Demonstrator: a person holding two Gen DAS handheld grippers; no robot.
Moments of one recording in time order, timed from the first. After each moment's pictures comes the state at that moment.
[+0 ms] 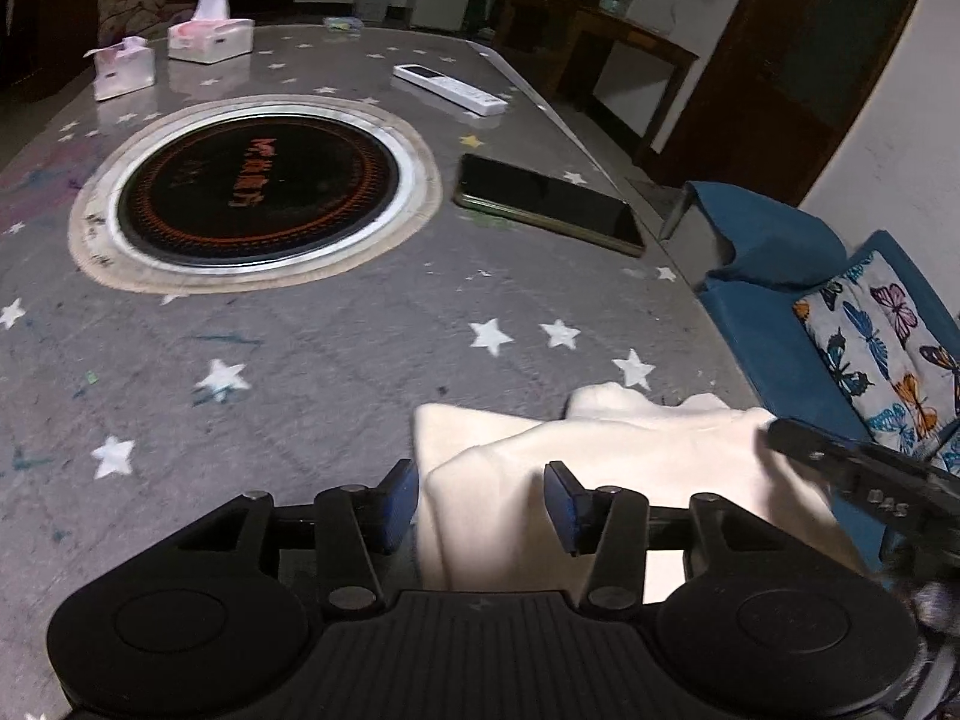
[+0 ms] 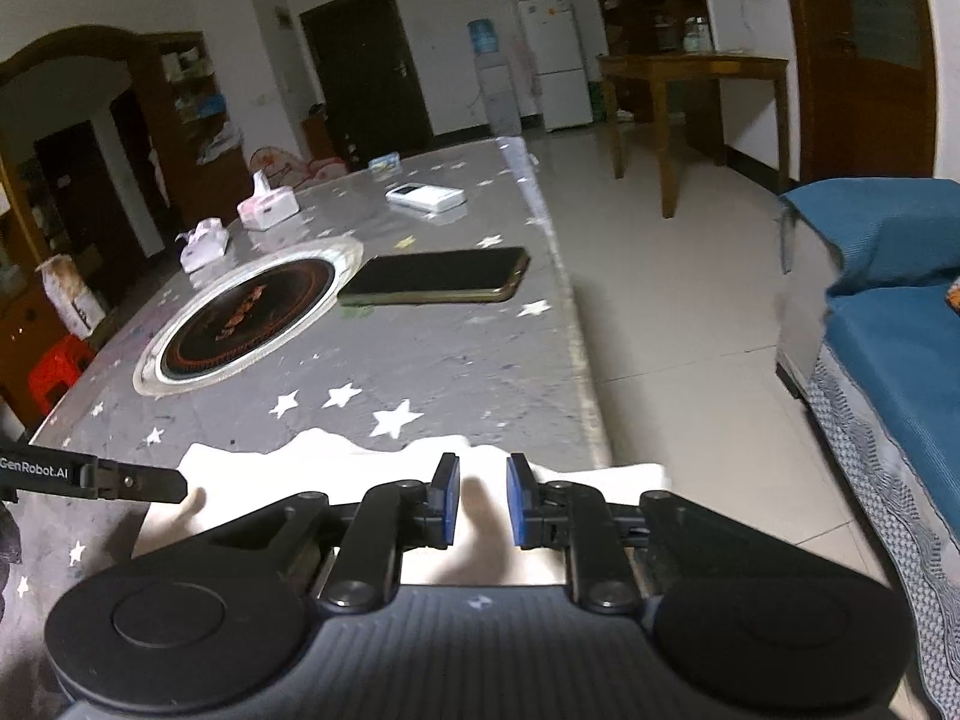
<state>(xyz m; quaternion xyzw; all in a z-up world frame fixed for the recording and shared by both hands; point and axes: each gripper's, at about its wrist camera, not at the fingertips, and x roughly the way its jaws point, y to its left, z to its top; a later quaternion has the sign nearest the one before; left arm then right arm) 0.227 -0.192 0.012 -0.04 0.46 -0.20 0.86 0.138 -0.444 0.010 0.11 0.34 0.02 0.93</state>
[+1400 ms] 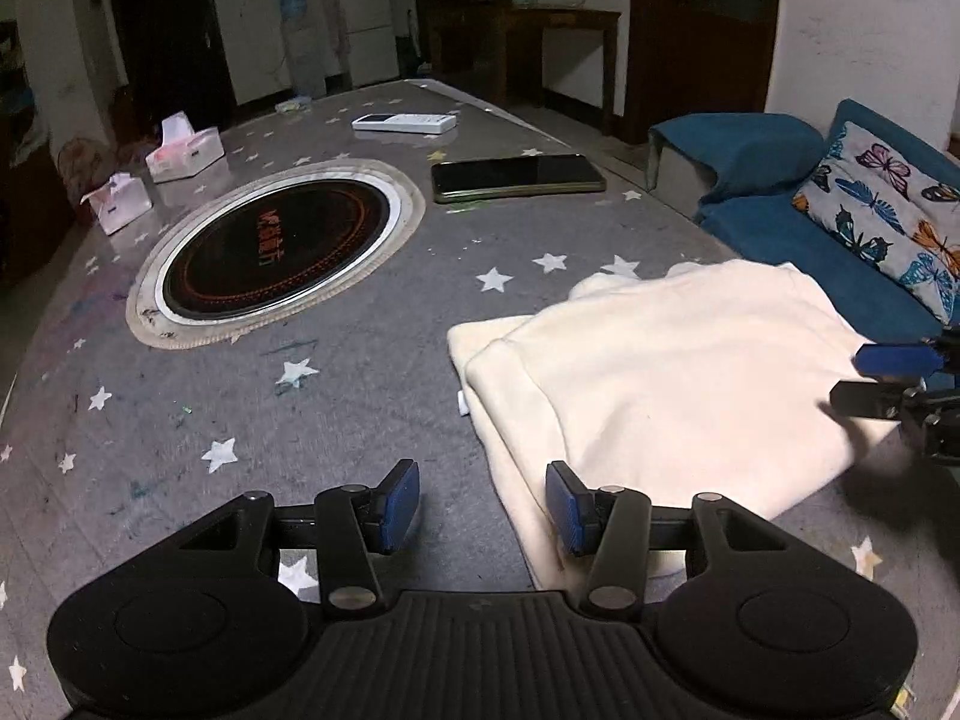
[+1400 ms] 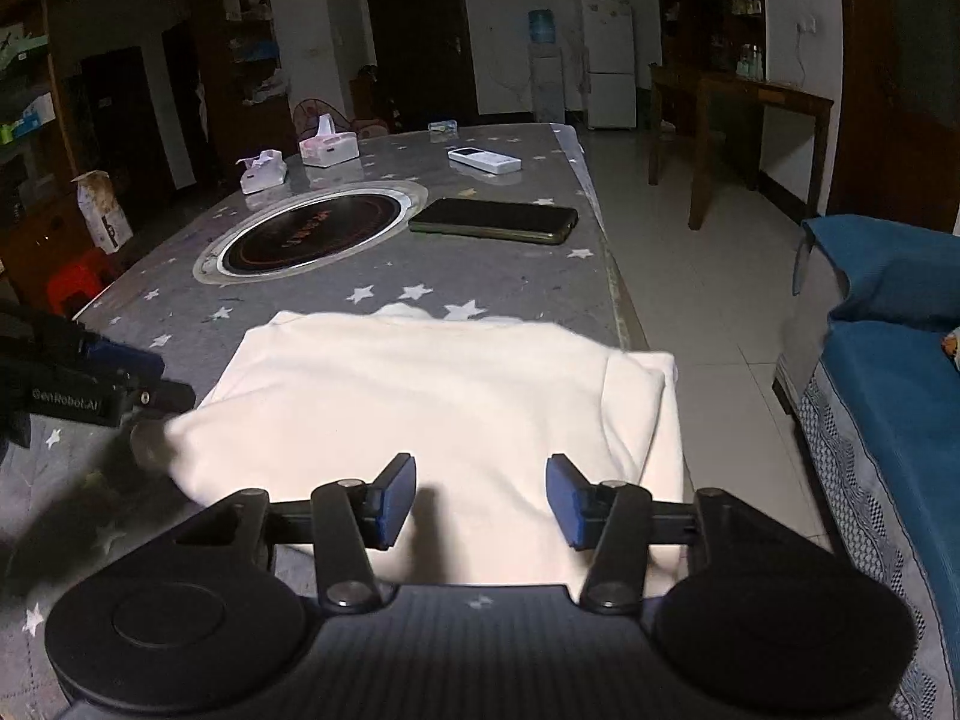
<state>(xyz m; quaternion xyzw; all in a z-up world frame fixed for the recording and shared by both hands) 0.145 -0.176 0.014 0.14 0.39 -0.22 0.88 0.044 -0.416 0.017 0.04 0.35 0.05 0.93</state>
